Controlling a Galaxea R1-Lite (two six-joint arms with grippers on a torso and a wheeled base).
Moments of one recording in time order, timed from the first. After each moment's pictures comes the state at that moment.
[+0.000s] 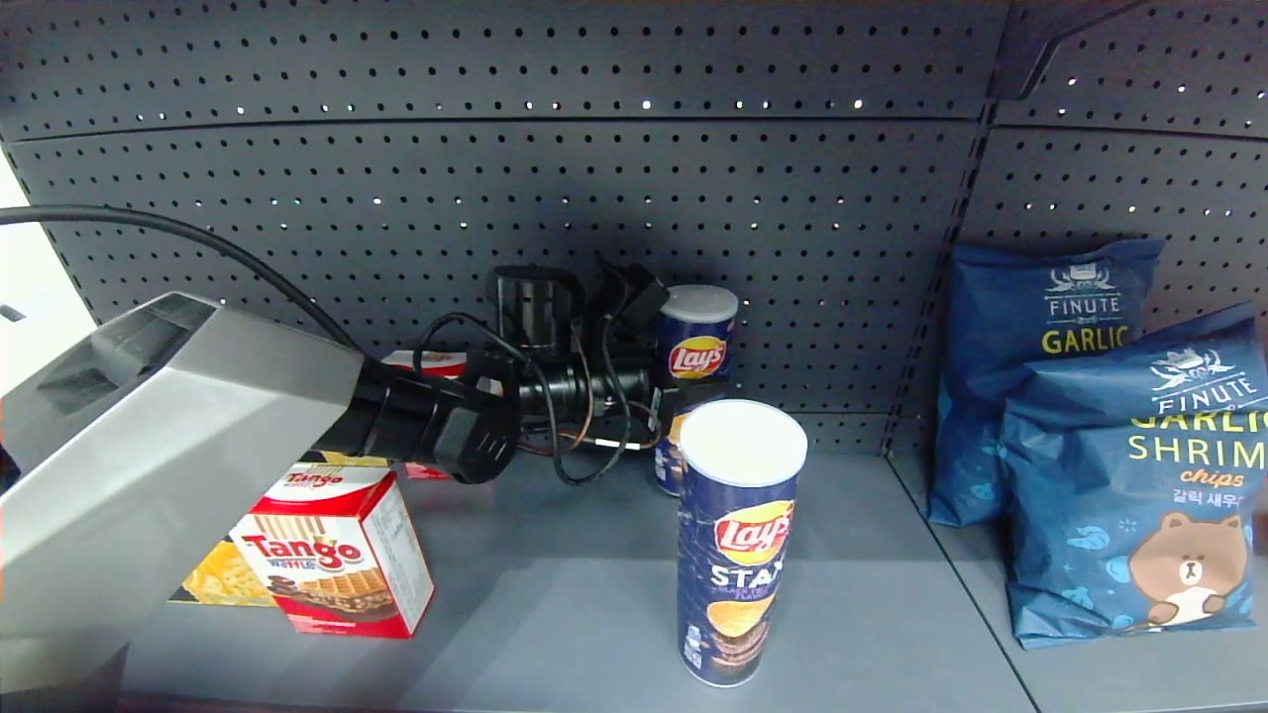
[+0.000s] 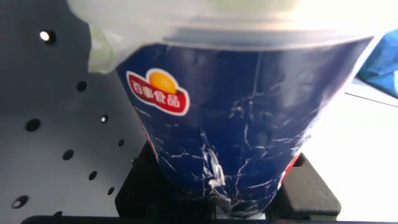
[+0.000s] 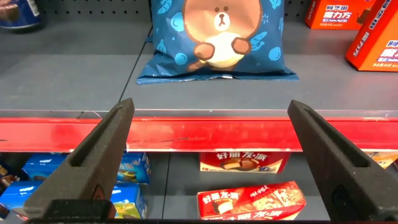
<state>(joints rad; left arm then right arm) -0.46 2.22 -1.45 -0.60 -0.62 0.13 -0.03 0.06 0.00 0.00 0.00 0.00</state>
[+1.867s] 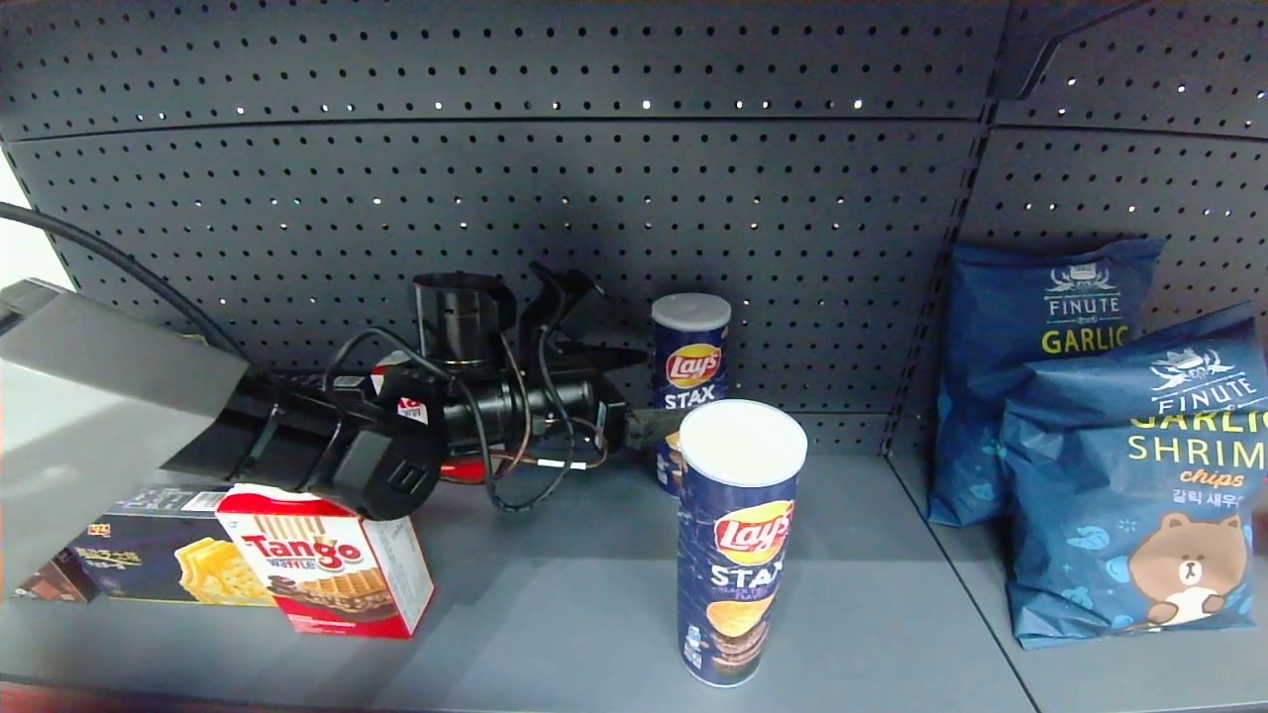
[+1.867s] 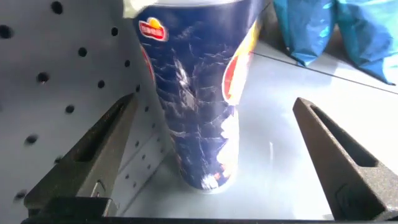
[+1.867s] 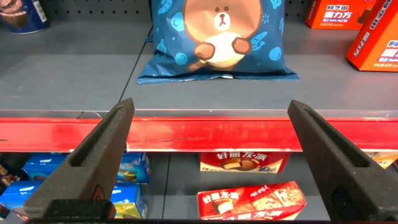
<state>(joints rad) -0.41 2.05 -1.16 -0.70 -0.62 0.13 -0.03 0.06 0.00 0.00 0.00 0.00</state>
